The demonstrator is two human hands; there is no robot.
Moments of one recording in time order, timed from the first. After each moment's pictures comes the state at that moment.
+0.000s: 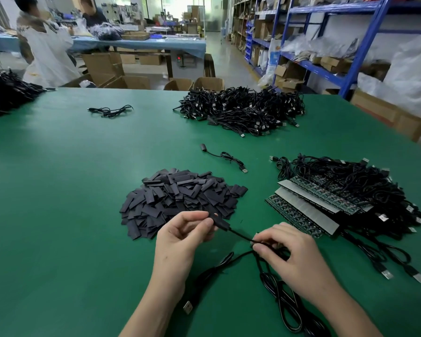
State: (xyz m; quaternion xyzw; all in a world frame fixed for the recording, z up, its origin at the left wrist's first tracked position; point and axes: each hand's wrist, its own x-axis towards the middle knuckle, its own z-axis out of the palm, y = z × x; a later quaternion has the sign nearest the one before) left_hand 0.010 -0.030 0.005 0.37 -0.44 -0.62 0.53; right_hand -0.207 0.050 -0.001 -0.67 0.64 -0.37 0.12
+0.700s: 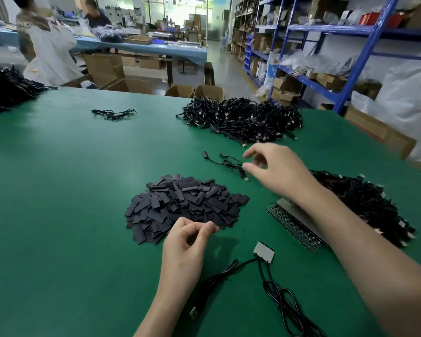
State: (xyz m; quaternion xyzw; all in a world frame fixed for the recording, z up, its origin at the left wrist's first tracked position) left_hand 0.015 -0.035 -0.001 0.45 -0.59 -0.44 0.50; right_hand -0.202 -0.077 0.130 -0.67 0.71 -0.21 0.01
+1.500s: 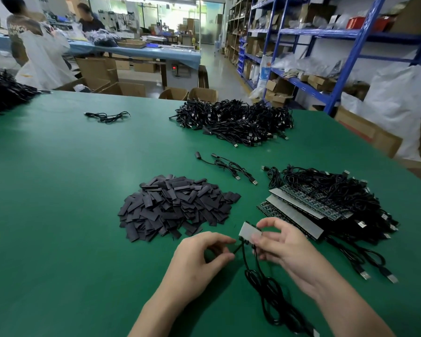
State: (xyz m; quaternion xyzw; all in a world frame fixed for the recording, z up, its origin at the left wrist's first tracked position) left_hand 0.009 -0.022 0.000 0.36 -0.79 -0.36 0.33; right_hand -0.195 0.044 0.036 -0.33 0.60 -0.52 0.51
